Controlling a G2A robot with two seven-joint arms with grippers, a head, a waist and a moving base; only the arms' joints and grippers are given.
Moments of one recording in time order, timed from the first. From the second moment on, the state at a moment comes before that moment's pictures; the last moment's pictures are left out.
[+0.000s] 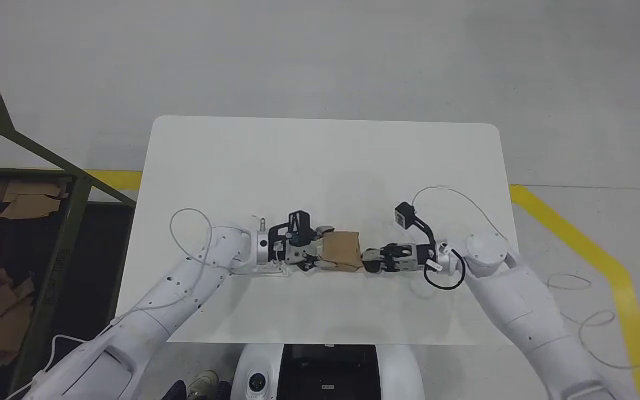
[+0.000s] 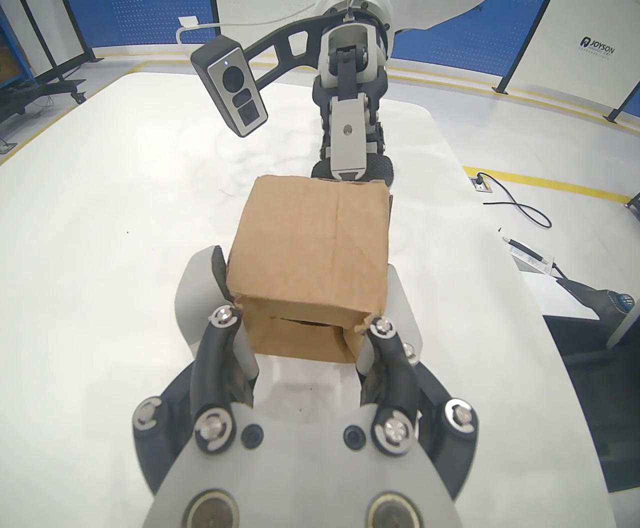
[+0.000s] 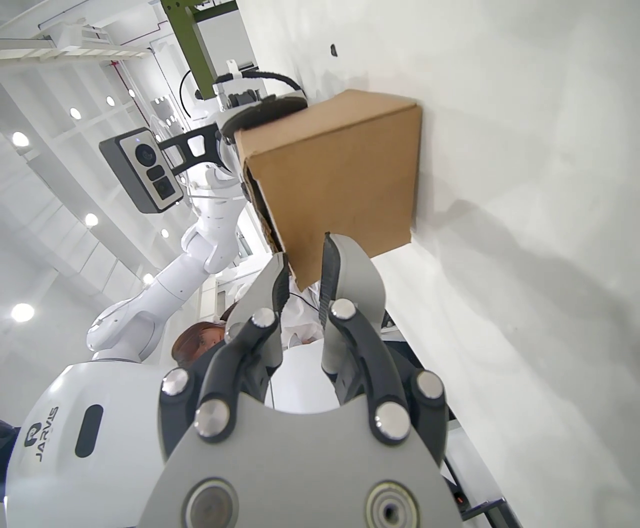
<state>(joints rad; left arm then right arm) 1.06 -1.07 -0.82 -1.20 1.56 -0.87 0.50 -1.09 -1.09 0.97 -1.18 0.41 -0.15 1.22</state>
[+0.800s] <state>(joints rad) 1.07 -1.07 -0.82 -1.21 1.55 -0.88 0.46 -1.09 -1.10 0.94 -1.21 0.41 -0.16 1.21</state>
